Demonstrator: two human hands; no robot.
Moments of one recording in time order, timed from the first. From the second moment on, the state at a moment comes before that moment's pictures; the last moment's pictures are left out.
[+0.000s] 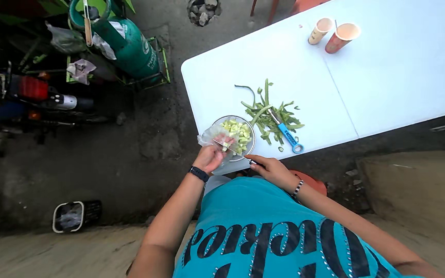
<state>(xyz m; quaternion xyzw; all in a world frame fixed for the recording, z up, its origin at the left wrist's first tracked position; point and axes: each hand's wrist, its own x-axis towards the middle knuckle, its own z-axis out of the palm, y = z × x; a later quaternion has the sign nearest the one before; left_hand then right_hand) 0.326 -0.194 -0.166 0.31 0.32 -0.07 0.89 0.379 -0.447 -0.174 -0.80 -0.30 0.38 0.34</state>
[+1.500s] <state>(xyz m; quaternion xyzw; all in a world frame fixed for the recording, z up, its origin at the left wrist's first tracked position) 0.310 -0.201 -0.138 0.51 0.23 -0.06 0.83 0.390 -0.432 -0.147 -0.89 -0.21 0.38 0.17</state>
